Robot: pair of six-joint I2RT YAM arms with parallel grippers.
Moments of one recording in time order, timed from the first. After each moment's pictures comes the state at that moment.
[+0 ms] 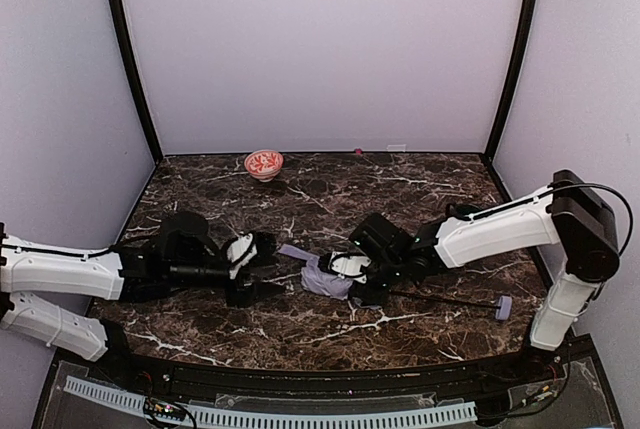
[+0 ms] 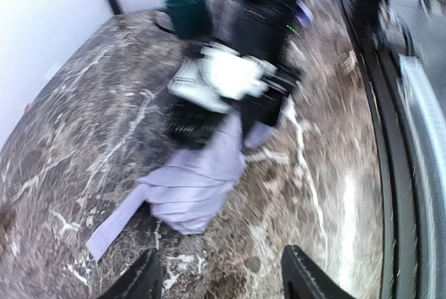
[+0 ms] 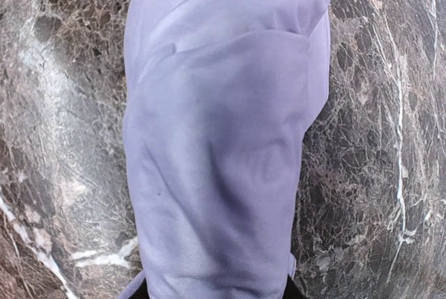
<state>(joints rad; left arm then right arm) -0.96 1.18 0.52 0.15 0.24 0.36 1.02 1.74 0.98 -0.29 0.07 -0.35</state>
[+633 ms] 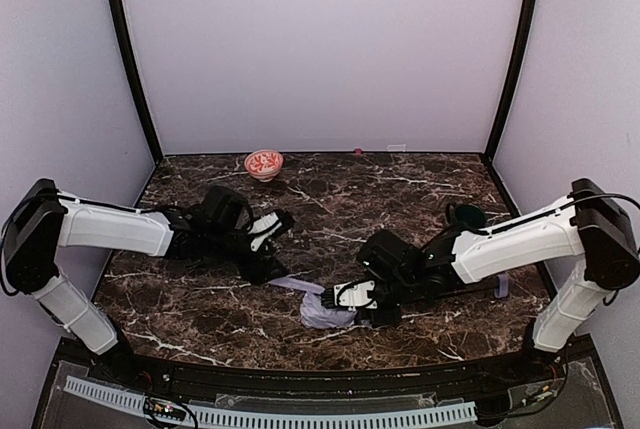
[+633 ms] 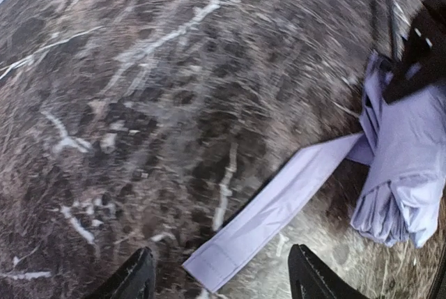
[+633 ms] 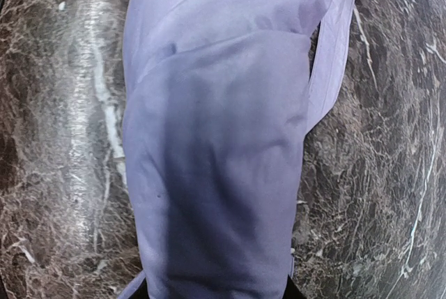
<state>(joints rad) -0.71 1.55 0.83 -0.09 0.24 0.17 1.10 1.62 0.86 -0.30 -0.02 -0.58</state>
